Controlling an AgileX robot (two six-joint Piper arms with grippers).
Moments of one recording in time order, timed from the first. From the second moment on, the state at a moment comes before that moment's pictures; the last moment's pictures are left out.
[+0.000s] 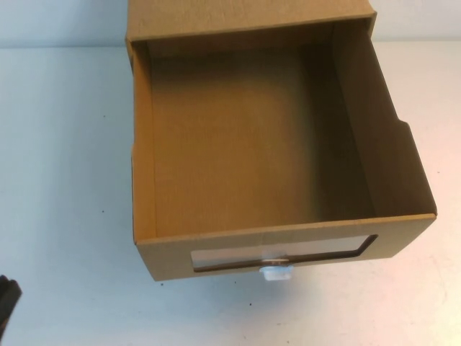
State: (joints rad) right arm 0.69 0.76 -1.11 -0.55 1.16 0.43; left arm -0.29 0.06 -0.25 -0.33 0.38 0.35
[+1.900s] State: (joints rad) right arm 0.49 0.72 -0.75 -0.51 0.74 0.43; left arm -0.29 0.05 0.03 -0.34 -0.01 0.42
